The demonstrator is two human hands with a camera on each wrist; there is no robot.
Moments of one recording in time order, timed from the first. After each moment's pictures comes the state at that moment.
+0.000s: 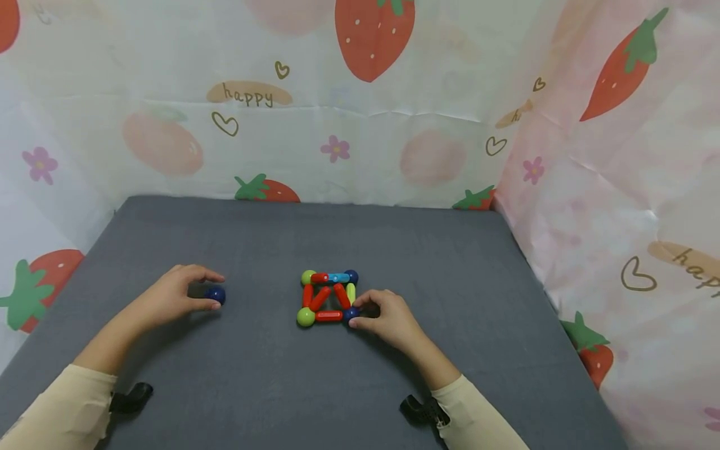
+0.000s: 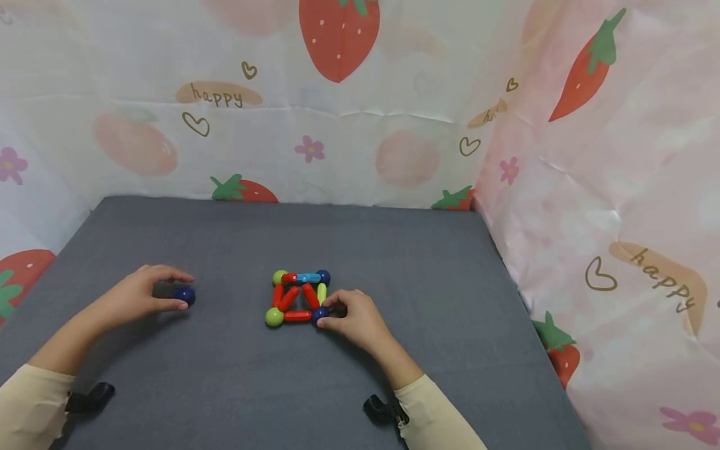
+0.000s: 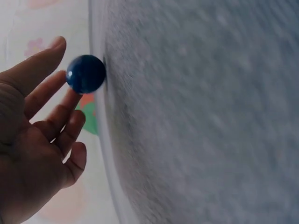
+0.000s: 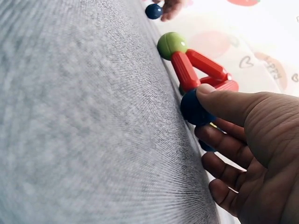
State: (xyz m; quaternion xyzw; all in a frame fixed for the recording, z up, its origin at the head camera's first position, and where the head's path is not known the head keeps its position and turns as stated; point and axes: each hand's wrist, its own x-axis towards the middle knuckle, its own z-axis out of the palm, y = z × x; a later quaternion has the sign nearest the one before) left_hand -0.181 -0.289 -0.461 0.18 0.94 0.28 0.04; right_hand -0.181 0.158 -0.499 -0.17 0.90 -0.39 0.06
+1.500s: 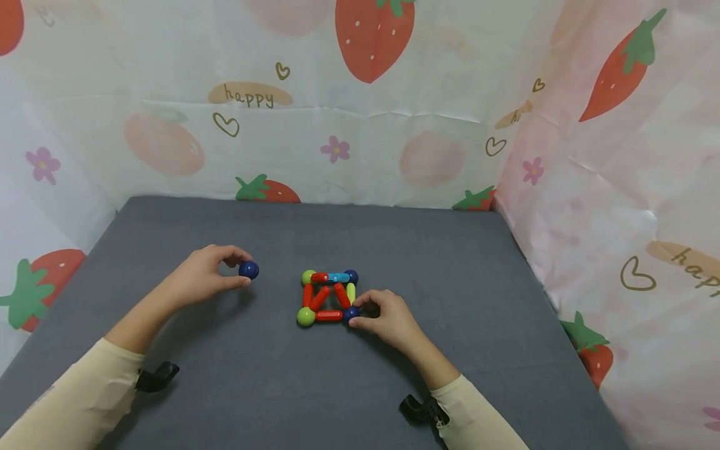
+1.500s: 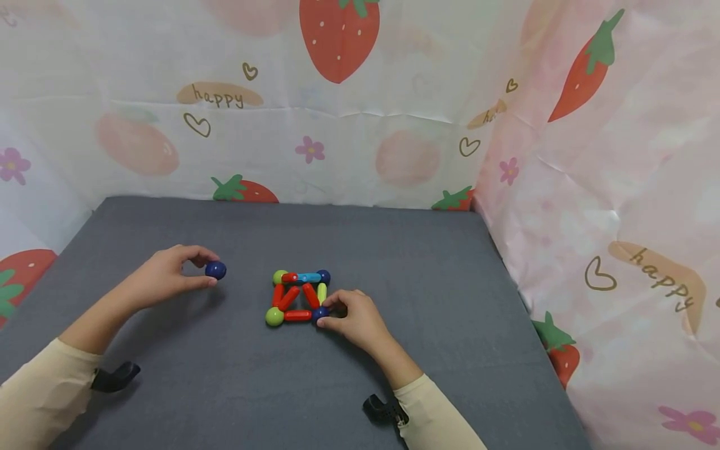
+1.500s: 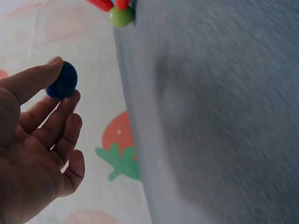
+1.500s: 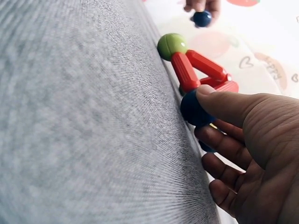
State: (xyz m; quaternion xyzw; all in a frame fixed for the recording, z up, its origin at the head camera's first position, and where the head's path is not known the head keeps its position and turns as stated) left_hand -0.196 -0.233 -0.419 0.14 0.94 0.29 0.06; right_hand -0.180 0.158 -0.498 -0.16 0.90 -0.40 0.06
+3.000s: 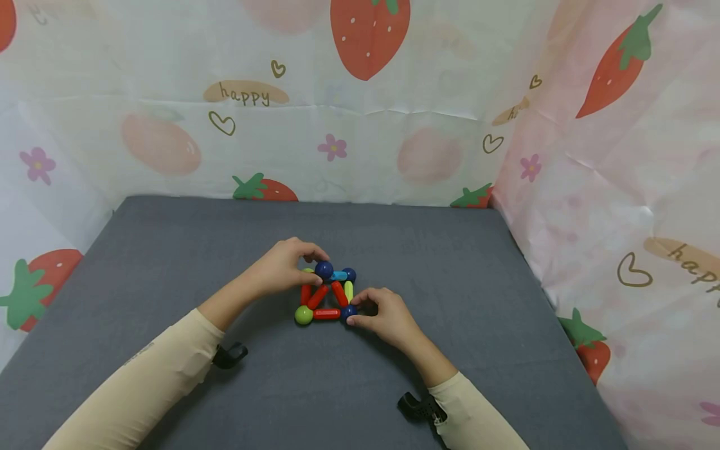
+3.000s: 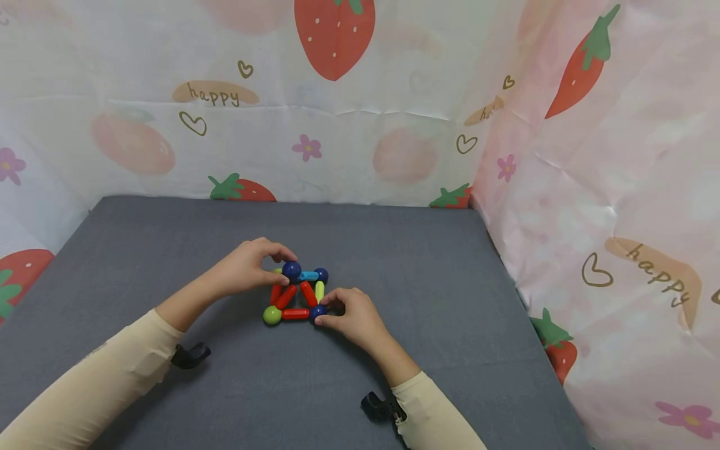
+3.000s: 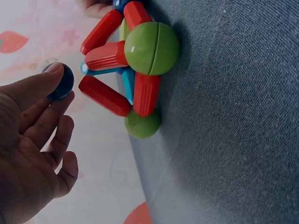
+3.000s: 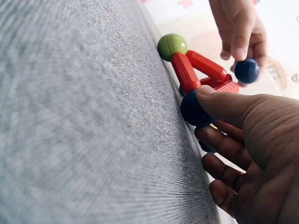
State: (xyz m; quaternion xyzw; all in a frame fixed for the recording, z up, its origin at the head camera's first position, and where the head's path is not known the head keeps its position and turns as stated) left_hand -0.228 -0.110 -0.418 0.25 0.91 0.31 0.08; right_hand -0.181 0.159 -0.500 -0.17 0.90 -0.39 0.05
